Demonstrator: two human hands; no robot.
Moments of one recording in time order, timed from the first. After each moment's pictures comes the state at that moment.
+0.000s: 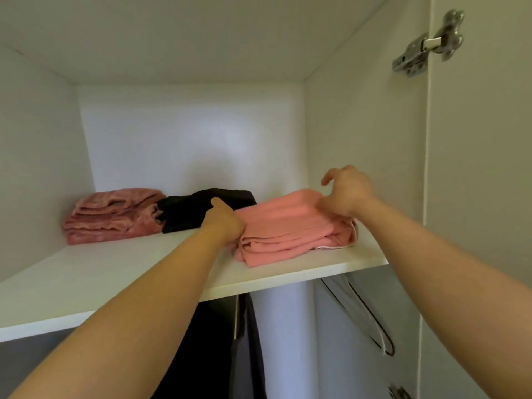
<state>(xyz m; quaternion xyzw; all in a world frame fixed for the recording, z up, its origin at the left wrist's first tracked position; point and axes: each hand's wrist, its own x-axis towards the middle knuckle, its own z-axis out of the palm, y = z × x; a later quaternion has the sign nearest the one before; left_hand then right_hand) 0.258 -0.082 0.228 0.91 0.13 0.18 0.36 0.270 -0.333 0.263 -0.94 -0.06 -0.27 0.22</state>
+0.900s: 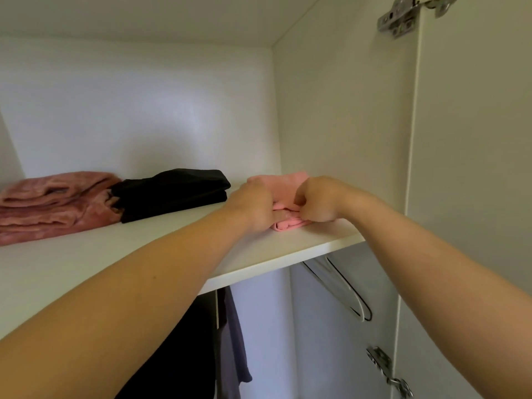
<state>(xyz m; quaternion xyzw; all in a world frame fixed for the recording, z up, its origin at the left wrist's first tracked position) 0.289 -0.146 0.220 0.95 -0.23 0.19 0.05 0.247 -0.311 0.238 -0.98 -0.13 -0.12 0.01</state>
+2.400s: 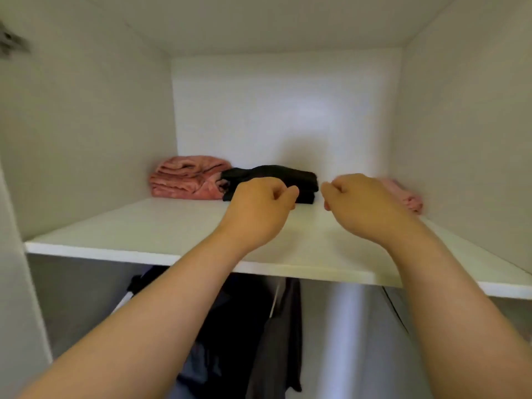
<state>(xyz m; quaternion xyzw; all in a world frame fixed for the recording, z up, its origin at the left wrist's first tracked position) 0.167 -0.110 0.221 0.88 0.00 0.38 0.30 0.223 -0.271 0.246 -0.89 -0.29 -0.19 0.29</state>
